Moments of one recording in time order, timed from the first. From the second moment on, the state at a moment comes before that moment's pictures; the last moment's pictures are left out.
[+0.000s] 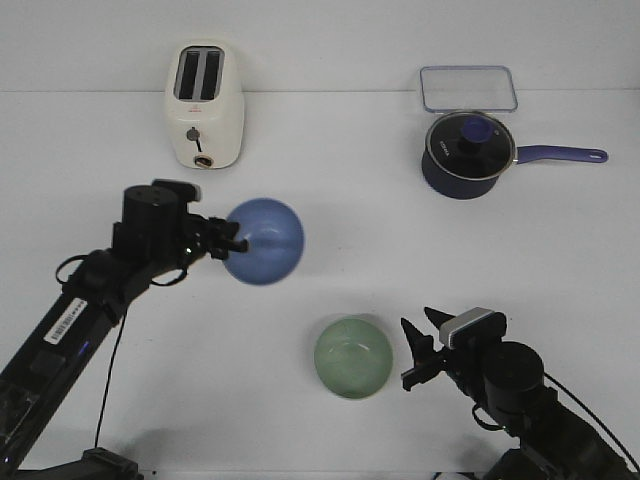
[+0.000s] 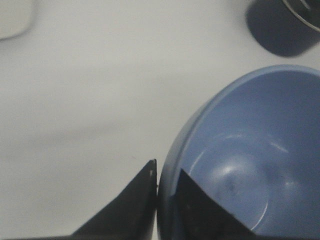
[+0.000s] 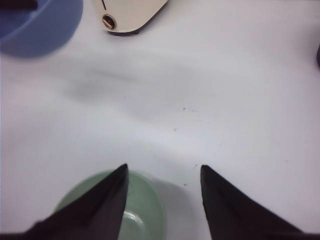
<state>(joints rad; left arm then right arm) -0.39 1.33 1.24 -0.44 0.24 -0.22 0.68 0.58 0.67 -0.49 0.08 0.29</state>
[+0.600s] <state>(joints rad) -0.84 1.51 1.08 -0.32 0.13 -0.31 0.68 0.58 0.67 -0.49 0.08 0.27</state>
